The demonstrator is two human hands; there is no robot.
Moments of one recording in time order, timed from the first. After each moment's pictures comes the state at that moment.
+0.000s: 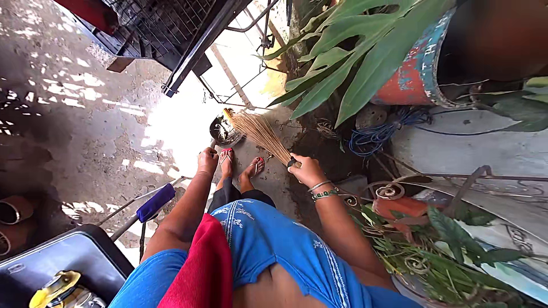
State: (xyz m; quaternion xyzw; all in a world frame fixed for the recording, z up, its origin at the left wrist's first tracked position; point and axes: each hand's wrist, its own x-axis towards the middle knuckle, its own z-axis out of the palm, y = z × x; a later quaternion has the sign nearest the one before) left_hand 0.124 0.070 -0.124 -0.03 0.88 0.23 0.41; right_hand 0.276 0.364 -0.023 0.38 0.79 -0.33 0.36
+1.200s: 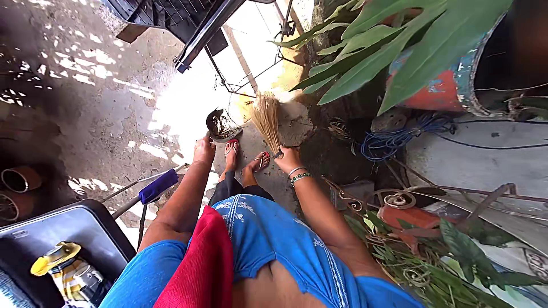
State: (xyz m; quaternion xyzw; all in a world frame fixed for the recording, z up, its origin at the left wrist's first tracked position) left_hand 0.112 0.052 -0.098 -0.03 0.90 0.17 0.41; right_hand 0.254 0.318 -0.095 0.35 0.79 -0.33 0.39
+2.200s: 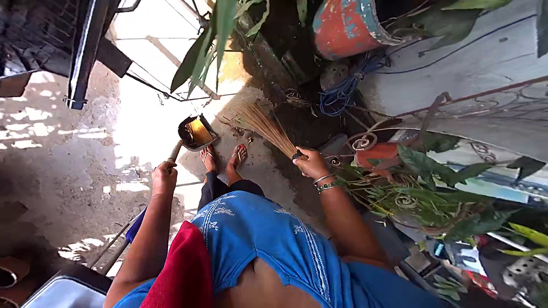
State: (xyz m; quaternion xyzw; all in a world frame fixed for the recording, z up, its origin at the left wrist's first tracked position) left_hand 0.127 0.033 -0.091 0.09 0.90 0.15 0.39; right_hand 0.418 0.408 -0.024 0.55 0.69 -0.41 0.26
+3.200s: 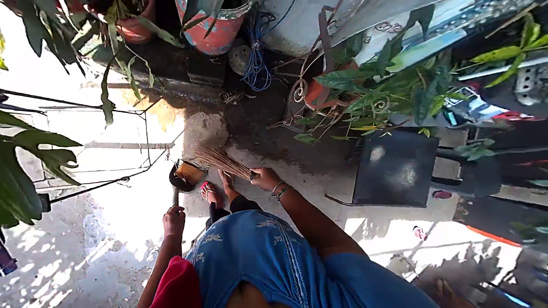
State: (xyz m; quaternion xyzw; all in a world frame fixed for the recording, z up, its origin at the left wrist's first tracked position) left_hand 0.151 0.118 -0.122 0.31 0.82 -0.02 0.47; right_hand 0.469 0.315 -0.052 0.61 0.57 -0.50 0.23
